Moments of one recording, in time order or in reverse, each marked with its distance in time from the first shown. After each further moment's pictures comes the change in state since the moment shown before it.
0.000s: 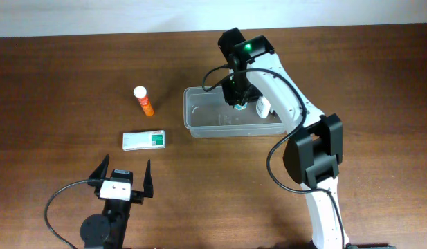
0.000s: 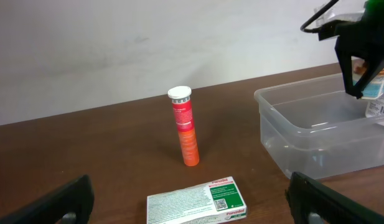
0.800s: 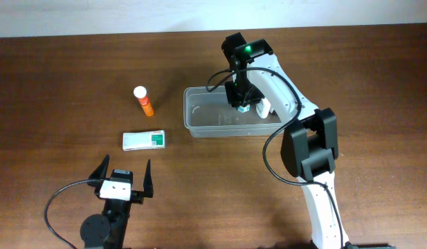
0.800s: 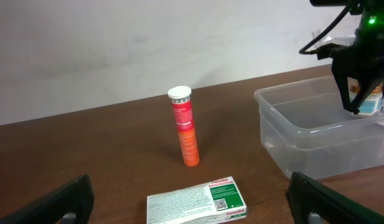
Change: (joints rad) left arm 0.000 0.000 0.000 0.000 0.000 0.000; right arm -0.032 0.080 -0.001 0.025 0.011 -0.011
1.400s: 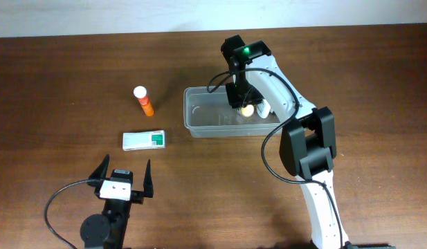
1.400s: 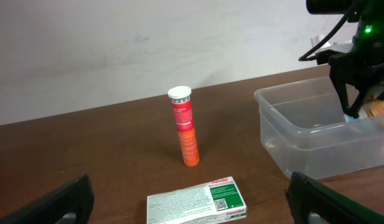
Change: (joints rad) left arm 0.000 0.000 0.000 0.000 0.000 0.000; right arm 0.000 0.017 -0.001 0.009 0.036 -0.003
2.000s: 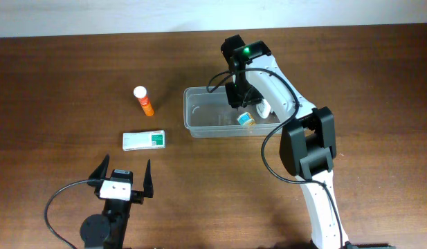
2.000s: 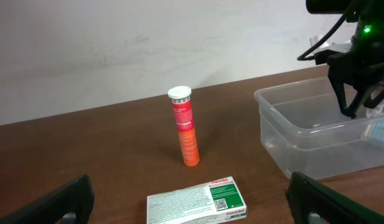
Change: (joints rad) left arm 0.000 0.000 0.000 0.000 0.000 0.000; right arm 0.000 0.000 0.000 0.006 -0.031 0.000
